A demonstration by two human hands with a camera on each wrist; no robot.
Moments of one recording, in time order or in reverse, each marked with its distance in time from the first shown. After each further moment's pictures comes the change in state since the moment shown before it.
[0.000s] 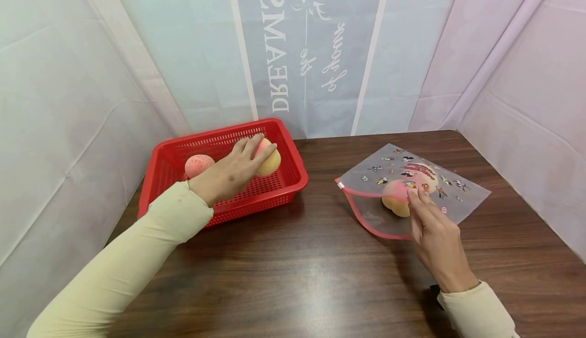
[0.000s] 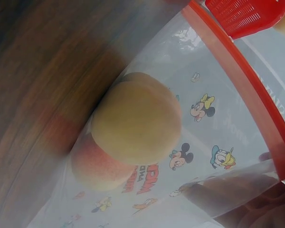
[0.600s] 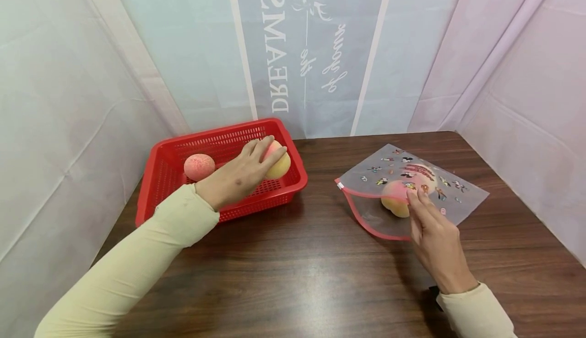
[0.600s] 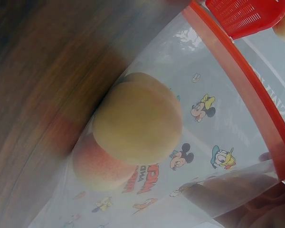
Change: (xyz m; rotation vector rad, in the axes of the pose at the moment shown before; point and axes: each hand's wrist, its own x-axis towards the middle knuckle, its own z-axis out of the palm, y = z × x) left_hand 0.006 0.012 0.004 -0.003 0.108 0.108; right_hand 0.001 -0.002 -0.001 -0.007 -0.010 0.003
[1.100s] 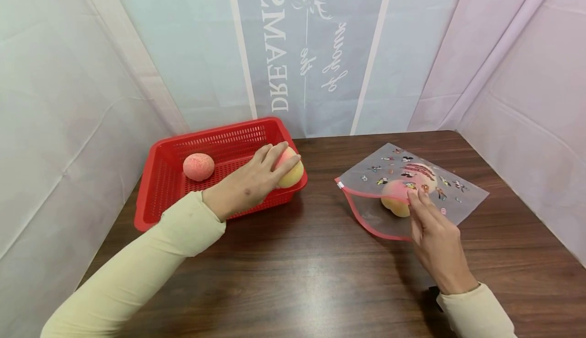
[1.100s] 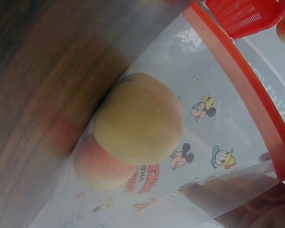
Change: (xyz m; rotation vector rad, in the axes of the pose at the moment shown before) left_hand 0.006 0.020 0.006 0.017 0.099 0.123; right_hand 0.002 -0.004 -0.003 -0.015 -0.050 0.051
